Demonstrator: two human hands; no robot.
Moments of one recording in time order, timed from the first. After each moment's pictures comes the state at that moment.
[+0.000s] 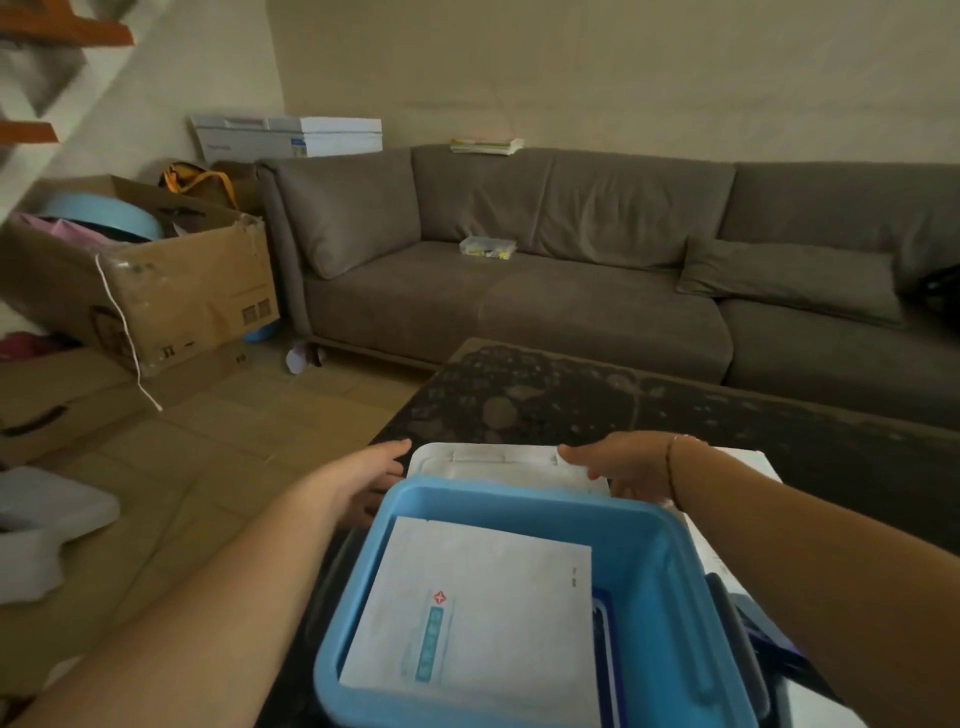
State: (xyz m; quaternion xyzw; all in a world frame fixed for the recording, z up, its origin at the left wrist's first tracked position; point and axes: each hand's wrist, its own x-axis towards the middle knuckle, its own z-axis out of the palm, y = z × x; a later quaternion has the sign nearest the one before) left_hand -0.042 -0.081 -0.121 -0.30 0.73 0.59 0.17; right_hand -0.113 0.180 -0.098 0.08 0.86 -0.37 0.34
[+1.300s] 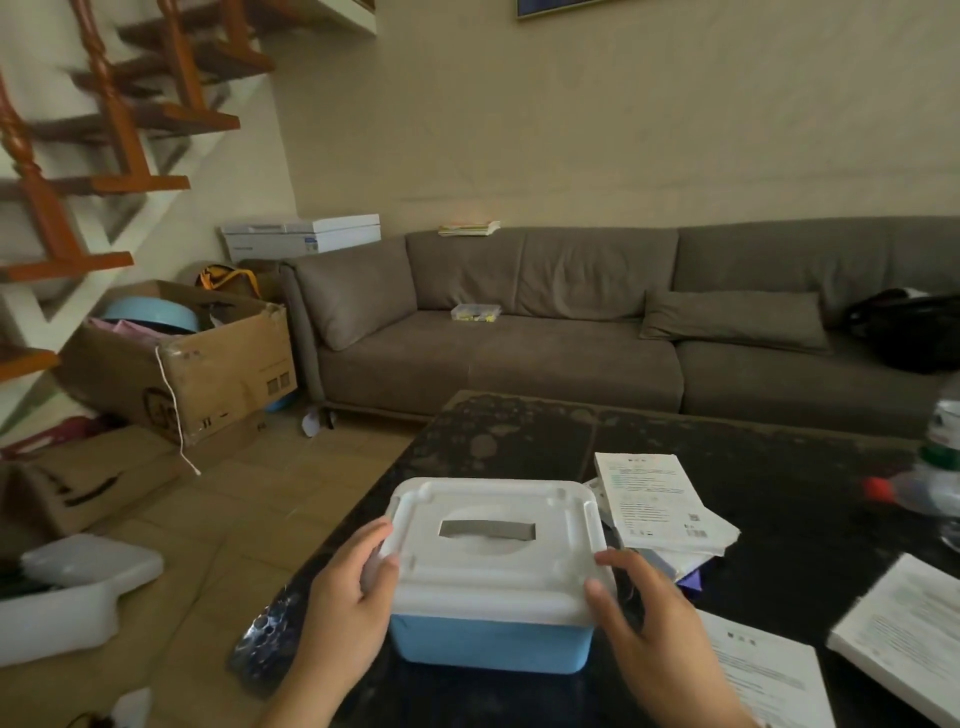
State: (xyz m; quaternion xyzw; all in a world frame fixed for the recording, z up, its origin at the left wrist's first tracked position) left_hand 0.147 -0.023 -0.131 -0.09 0.87 0.42 -0.22; right_hand 0.129 0.259 -0.124 -0.09 0.90 -0.42 -0.08
